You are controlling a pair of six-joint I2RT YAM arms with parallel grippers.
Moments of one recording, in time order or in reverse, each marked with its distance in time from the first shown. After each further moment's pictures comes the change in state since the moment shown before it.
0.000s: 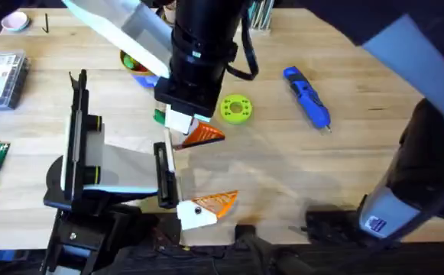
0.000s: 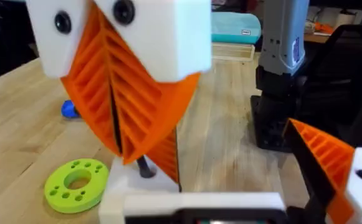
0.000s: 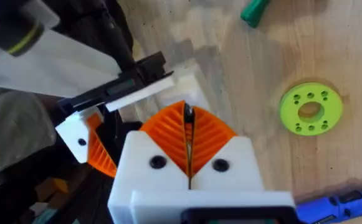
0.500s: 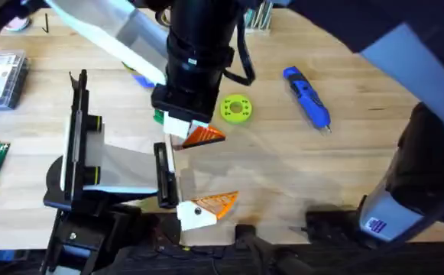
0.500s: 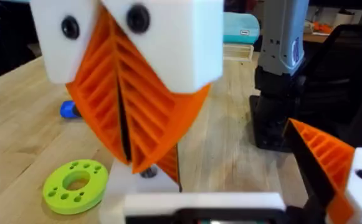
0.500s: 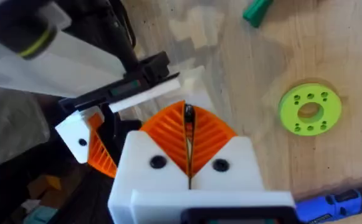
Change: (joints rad) left arm 0.000 0.000 0.000 0.001 0.004 0.000; right arm 0.026 0.000 0.000 -0.002 0.023 0.000
